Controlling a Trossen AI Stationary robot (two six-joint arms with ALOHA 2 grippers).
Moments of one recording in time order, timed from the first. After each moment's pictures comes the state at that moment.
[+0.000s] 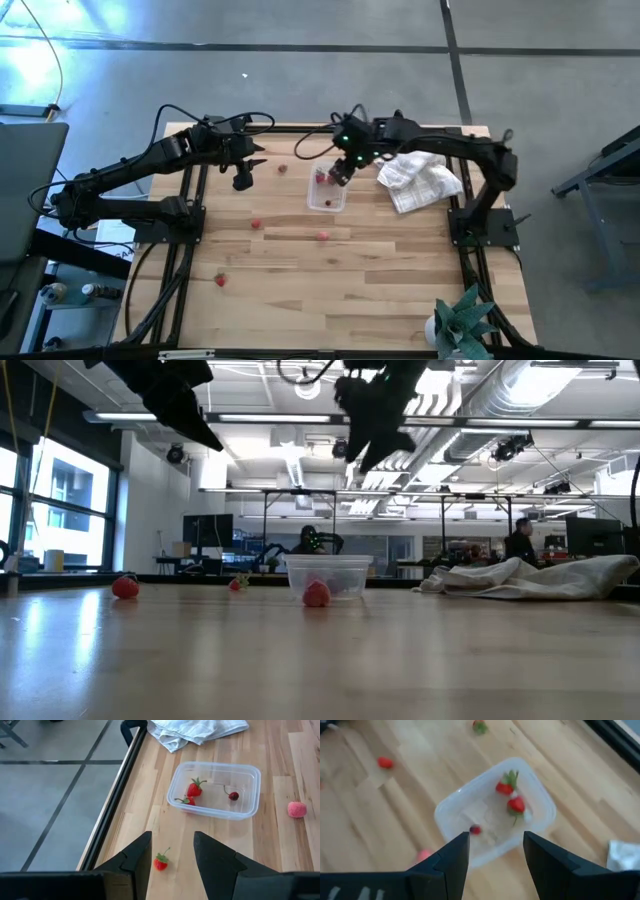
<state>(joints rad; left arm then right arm) 0.63 0.95 0.88 -0.58 0.06 0.37 -0.27 1.73 1.65 -0.97 -0.01 0.39</state>
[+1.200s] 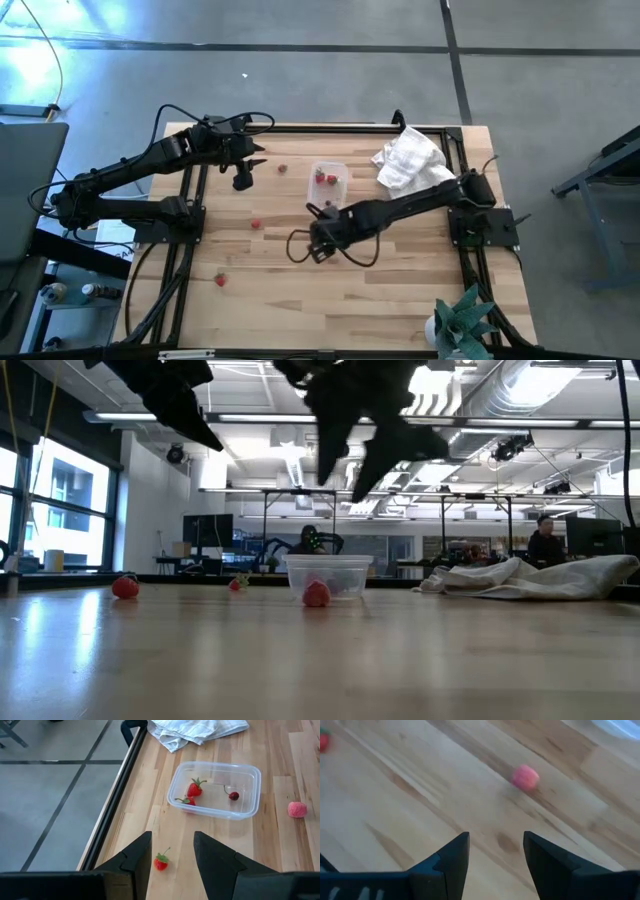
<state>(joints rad) 0.63 0.95 0.88 -0.58 0.06 0.37 0.20 1.97 1.65 -0.86 0.09 1.15</state>
